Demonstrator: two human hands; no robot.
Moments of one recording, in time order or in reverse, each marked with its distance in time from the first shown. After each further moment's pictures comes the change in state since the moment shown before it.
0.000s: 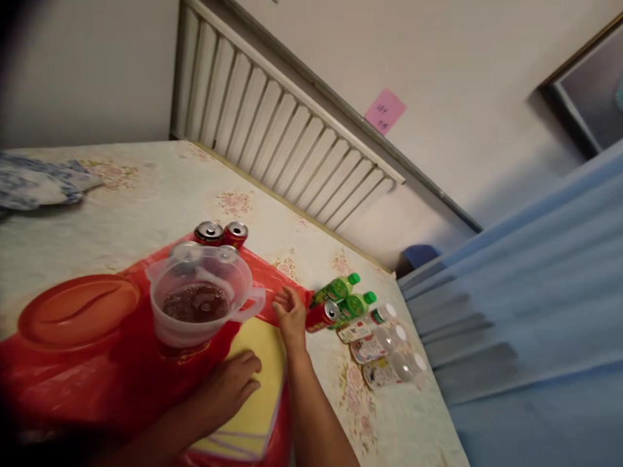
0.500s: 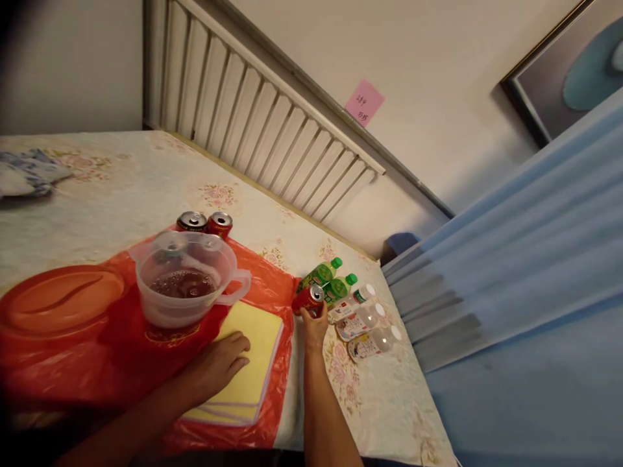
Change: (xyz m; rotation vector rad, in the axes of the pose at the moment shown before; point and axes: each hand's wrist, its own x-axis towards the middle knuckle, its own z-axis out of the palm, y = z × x) left_hand 0.001 -0.005 0.003 0.048 0.011 0.064; right_hand -0.032 0.051 -0.100 -0.089 0.502 0.063
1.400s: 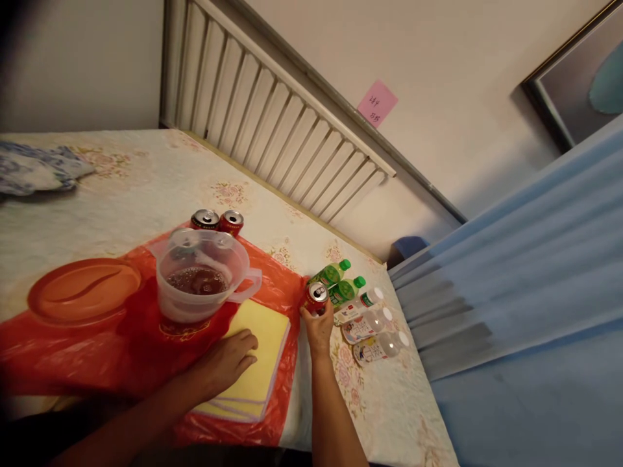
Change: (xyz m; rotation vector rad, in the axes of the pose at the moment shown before) left_hand -0.002 0.001 -0.002 -0.017 0.001 -0.003; right_hand -0.012 -0.038 0.002 -0.203 -0.043 -0.168
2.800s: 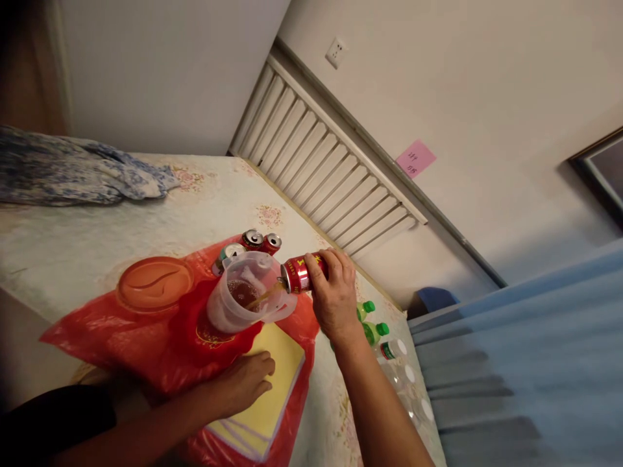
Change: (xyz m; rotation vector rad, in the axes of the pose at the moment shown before) left_hand -0.012 0.001 0.000 -0.038 0.063 -0.033; right_hand 0.035 -0.232 0.022 -0.479 -0.159 -1.466
